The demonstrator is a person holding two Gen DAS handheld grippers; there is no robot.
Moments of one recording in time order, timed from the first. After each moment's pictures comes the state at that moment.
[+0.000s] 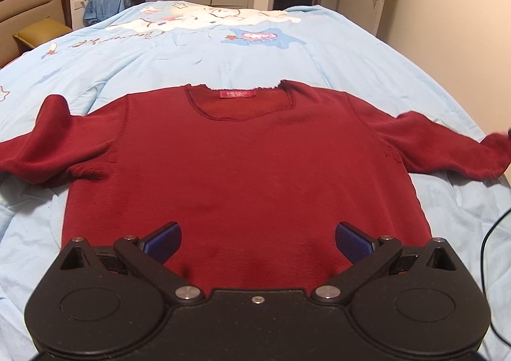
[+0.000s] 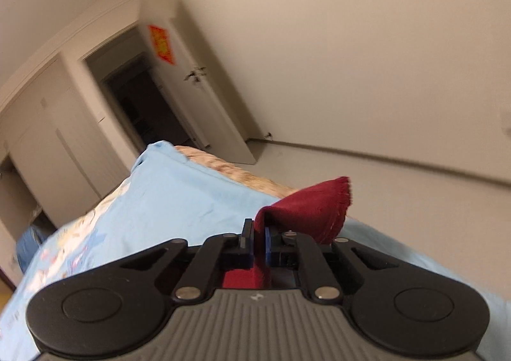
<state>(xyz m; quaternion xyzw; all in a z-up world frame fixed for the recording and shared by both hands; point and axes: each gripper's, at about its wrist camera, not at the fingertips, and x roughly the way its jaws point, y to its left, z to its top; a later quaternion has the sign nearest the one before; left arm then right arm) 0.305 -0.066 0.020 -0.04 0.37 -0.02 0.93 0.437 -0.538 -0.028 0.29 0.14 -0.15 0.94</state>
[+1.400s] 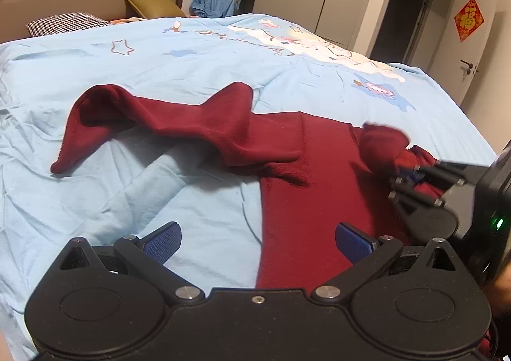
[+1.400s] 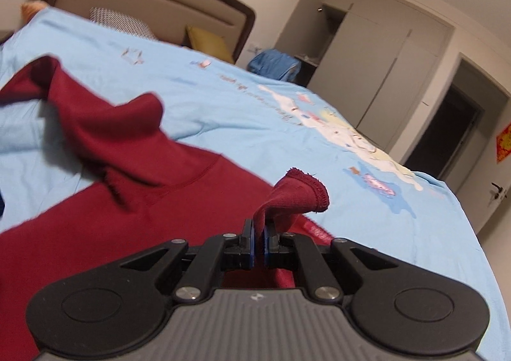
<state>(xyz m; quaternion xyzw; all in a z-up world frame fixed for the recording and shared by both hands) 0.234 0.092 0.031 -0.16 0.32 0.14 0.93 0.390 -0.013 -0.016 -0.29 0.15 0.27 0.91</state>
